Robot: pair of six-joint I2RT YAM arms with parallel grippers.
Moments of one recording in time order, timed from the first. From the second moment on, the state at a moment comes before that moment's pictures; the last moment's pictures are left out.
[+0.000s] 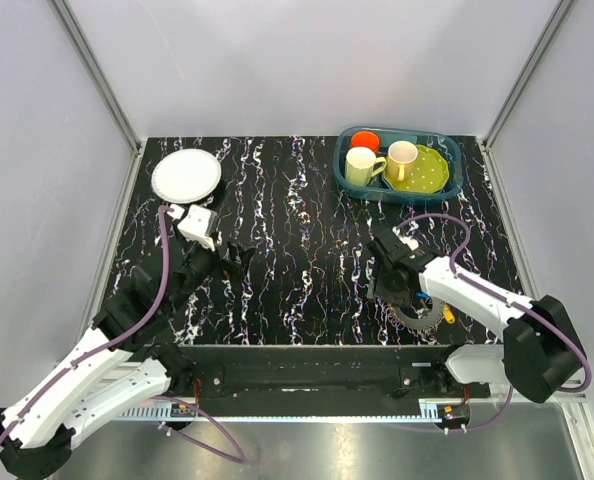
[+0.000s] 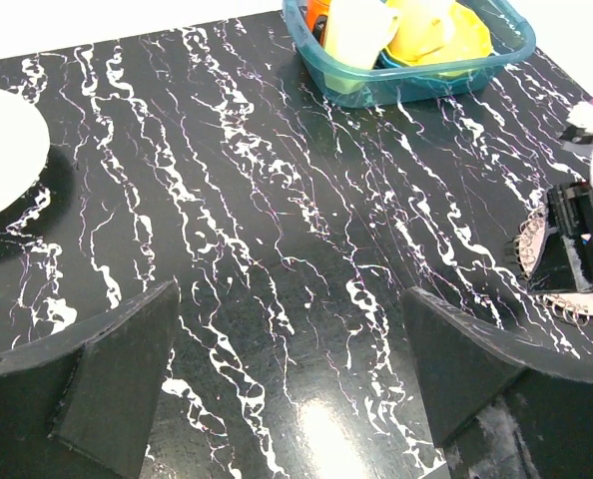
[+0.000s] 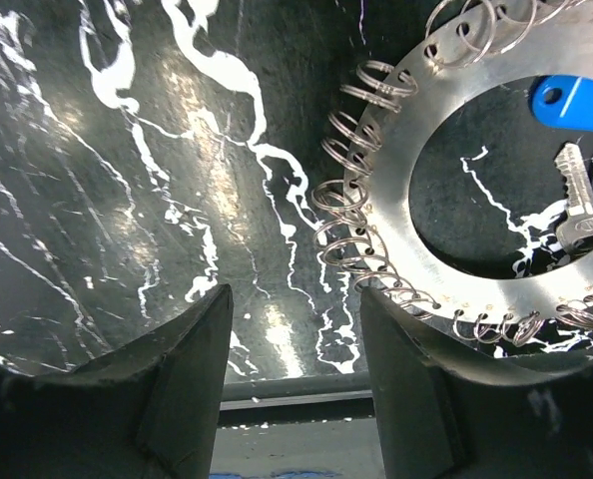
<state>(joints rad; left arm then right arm) -0.75 0.61 0.81 -0.42 -0.26 -0.19 0.60 1.28 0.80 -0.79 0.17 0.84</state>
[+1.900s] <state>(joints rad) -0.75 0.62 0.80 -0.41 -0.18 -0.16 0.58 1.63 0.95 -0.80 0.28 0.83</state>
